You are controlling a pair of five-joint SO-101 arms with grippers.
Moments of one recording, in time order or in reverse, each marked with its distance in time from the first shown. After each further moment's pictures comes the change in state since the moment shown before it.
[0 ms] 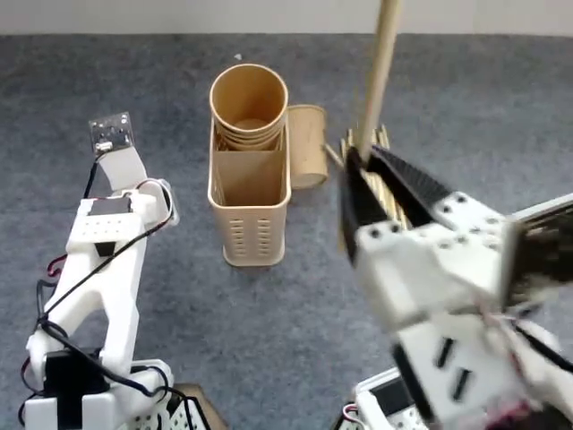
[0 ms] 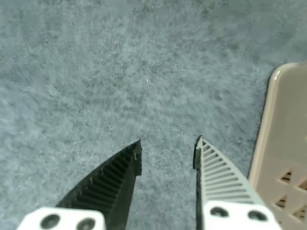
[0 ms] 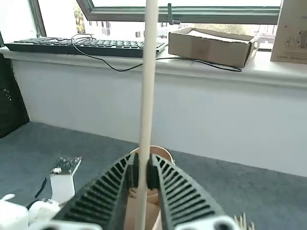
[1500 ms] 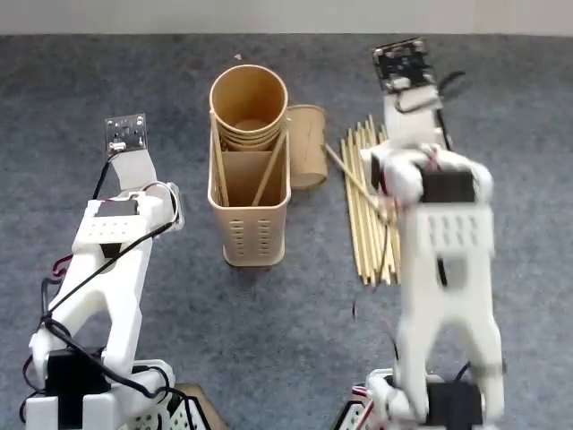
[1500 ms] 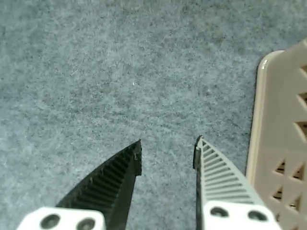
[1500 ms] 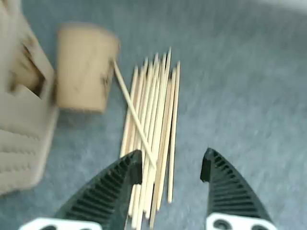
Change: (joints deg) left arm 1.6 0.0 1.1 -2.1 -4.7; right arm 20.5 33.0 9.1 3.0 16.4
